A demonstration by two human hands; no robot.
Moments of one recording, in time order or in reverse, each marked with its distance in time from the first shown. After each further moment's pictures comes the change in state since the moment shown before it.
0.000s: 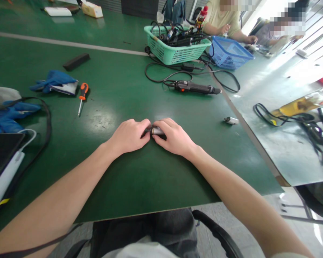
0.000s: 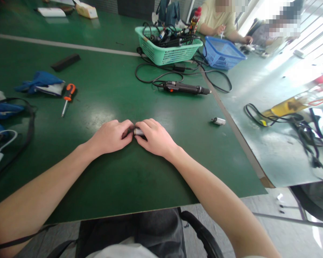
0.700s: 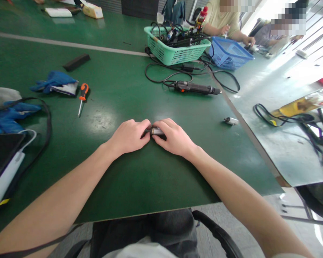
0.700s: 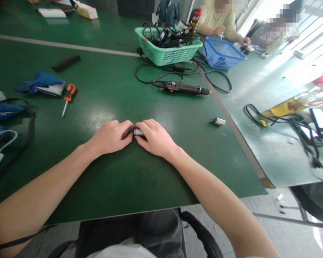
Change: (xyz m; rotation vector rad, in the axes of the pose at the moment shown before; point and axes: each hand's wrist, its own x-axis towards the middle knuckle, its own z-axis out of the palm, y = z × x) left_hand 0.000 0.000 -0.001 -0.013 -0.004 0.007; right_hand 0.000 0.001 0.001 0.009 0.002 -0.002
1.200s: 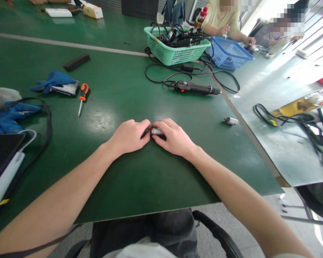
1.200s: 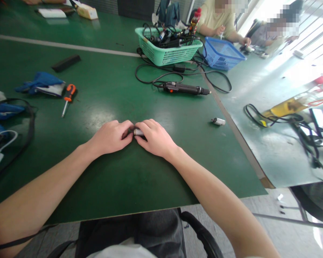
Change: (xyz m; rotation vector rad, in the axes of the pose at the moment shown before) left_hand 0.000 -0.001 0.002 0.023 0.018 0.011; right_hand 0.000 0.000 0.000 -0.012 0.003 -0.007
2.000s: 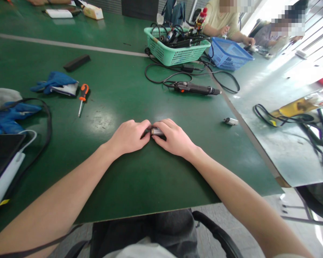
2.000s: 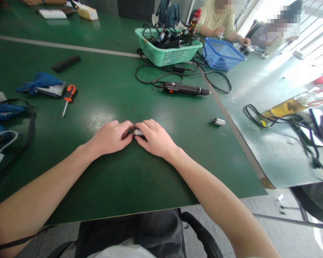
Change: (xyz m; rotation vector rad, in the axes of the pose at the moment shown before) left_hand 0.000 -0.001 0.000 -0.015 -0.002 0.001; right_hand 0.000 0.000 -0.001 0.002 0.006 -0.018
